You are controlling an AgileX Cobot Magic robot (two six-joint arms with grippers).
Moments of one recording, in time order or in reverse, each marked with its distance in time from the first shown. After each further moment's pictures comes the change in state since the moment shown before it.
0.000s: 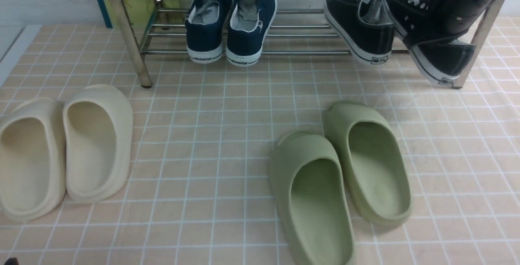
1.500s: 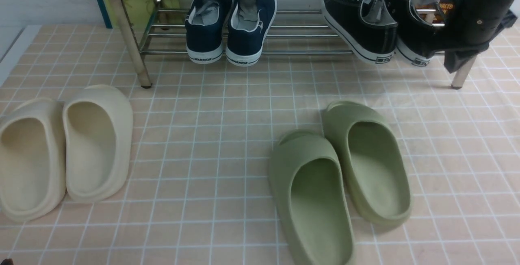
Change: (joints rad) right arm -0.063 0.039 -0.035 0.109 0.256 0.022; left arm 0.000 0.000 0.000 0.058 0.003 0.001
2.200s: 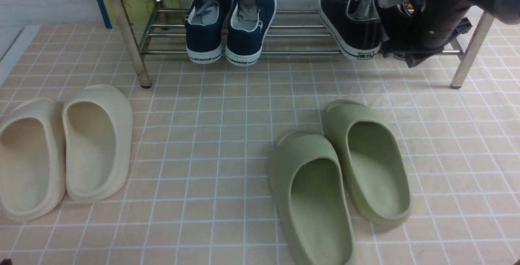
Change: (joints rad) right arm 0.089 0.059 -0.038 -0.043 -0.173 0.149; left arm 0.000 0.000 0.000 0.011 0.000 0.001
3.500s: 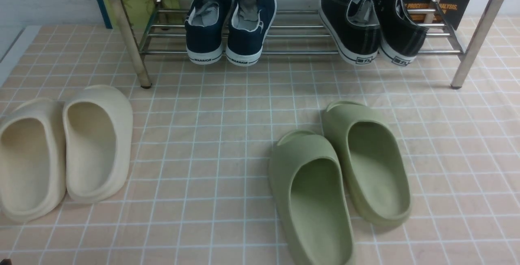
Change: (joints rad) right arm 0.004 -1.715 1.138 0.237 -0.236 -0.093; left arm 0.000 0.000 0.000 0.006 0.001 0.000
